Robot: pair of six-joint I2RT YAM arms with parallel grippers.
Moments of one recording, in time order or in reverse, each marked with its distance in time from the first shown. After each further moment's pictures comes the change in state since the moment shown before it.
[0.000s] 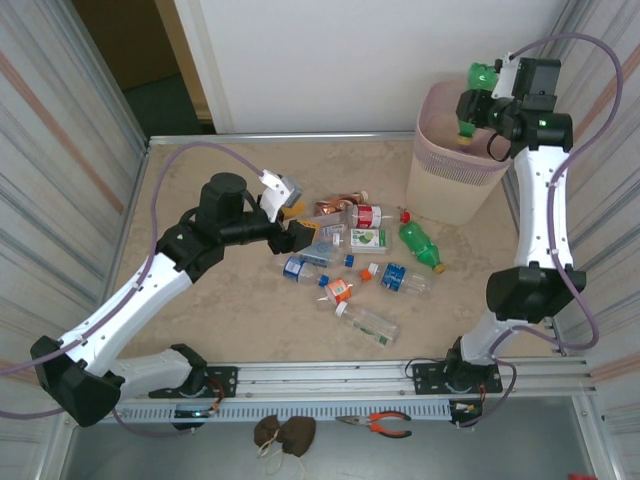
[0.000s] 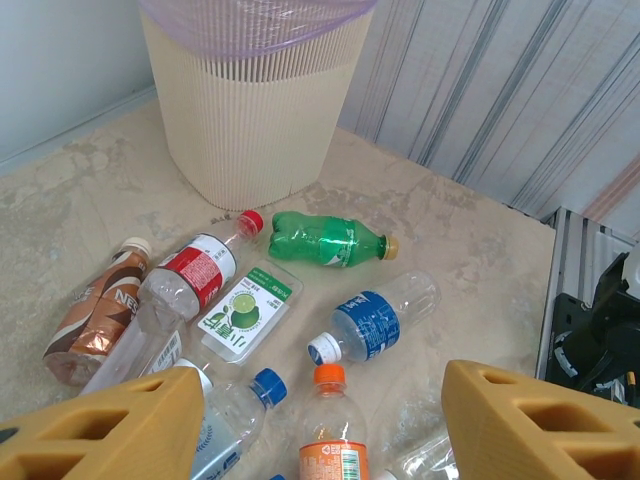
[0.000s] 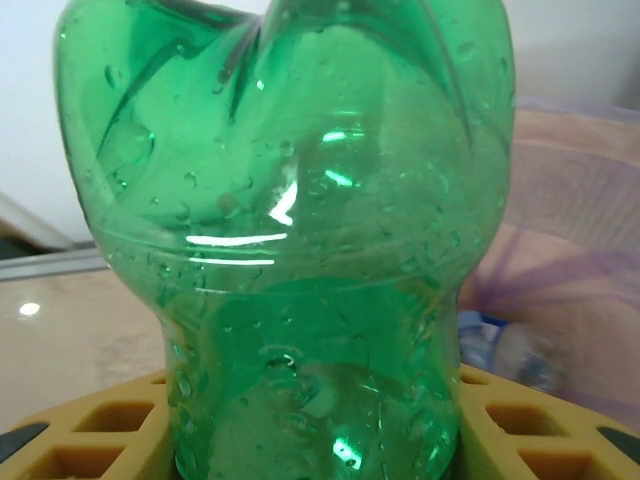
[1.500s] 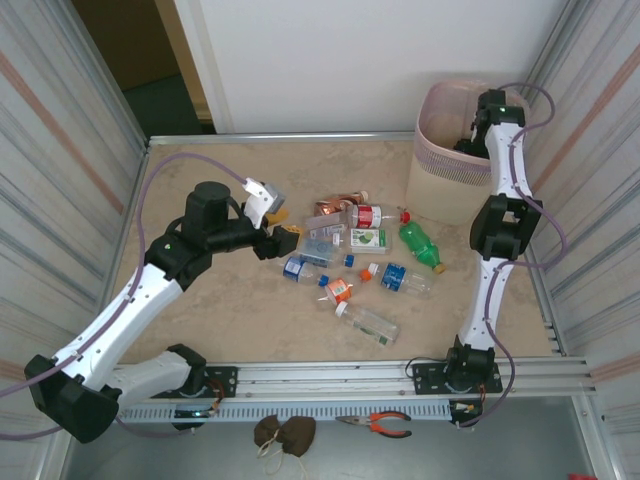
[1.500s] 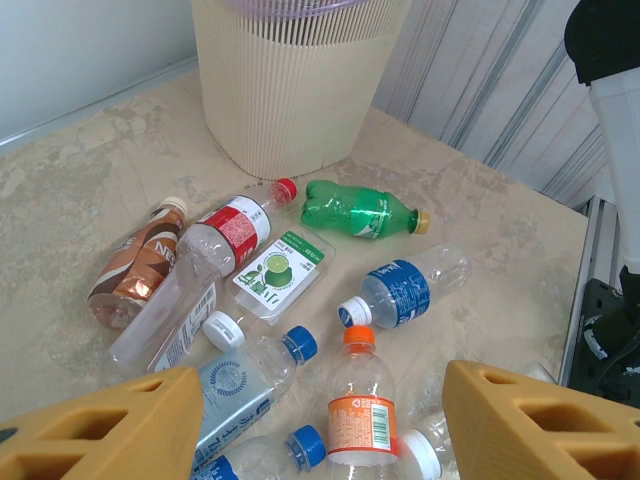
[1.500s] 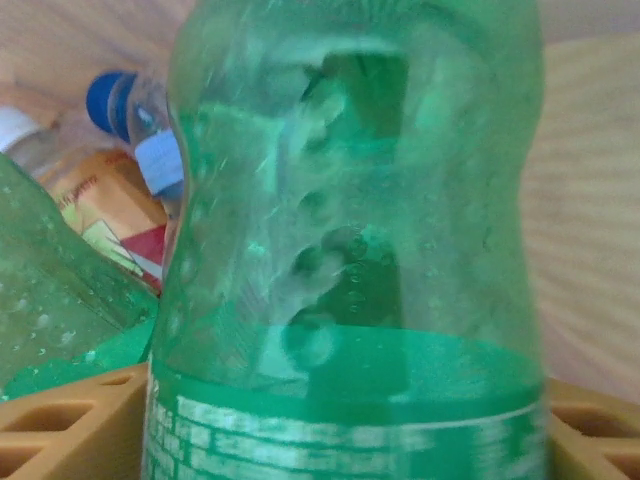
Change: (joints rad) left arm 0.092 -0.086 -0.102 -0.021 0.024 0.022; right arm -0.035 0.641 0.349 -0.399 0.283 -0.069
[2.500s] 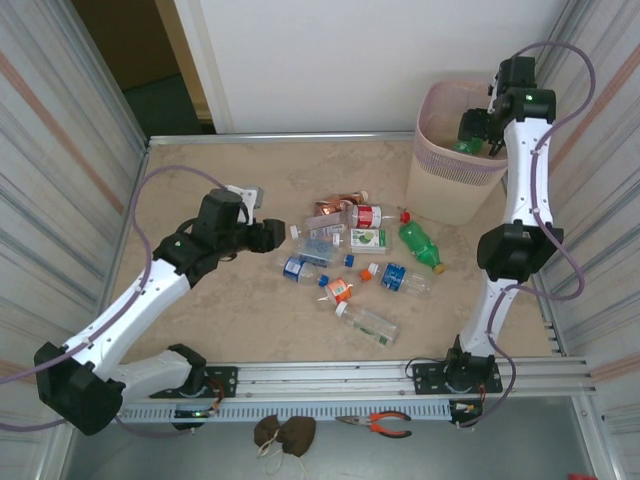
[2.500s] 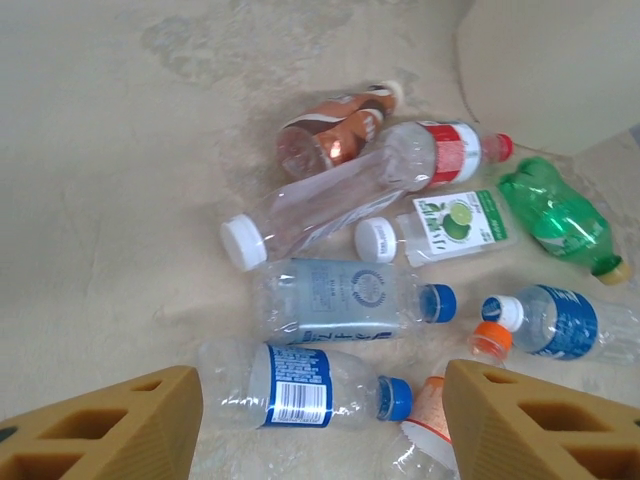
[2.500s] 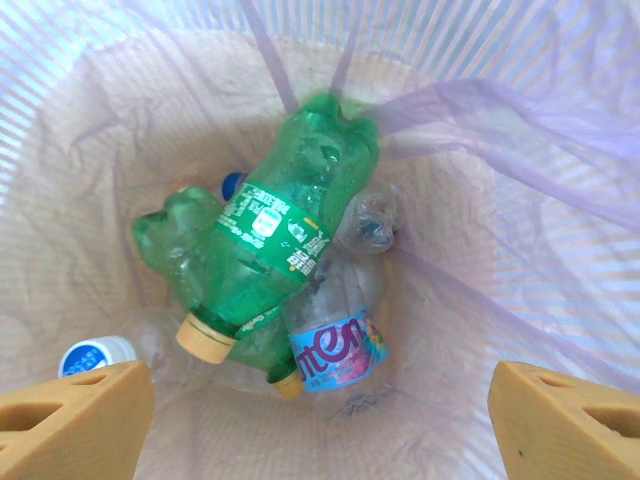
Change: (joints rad) left arm 0.006 0.048 -0.050 -0.132 -0.434 -0.448; right arm 0.029 -0.323 -0.007 -0.008 -0.008 0.001
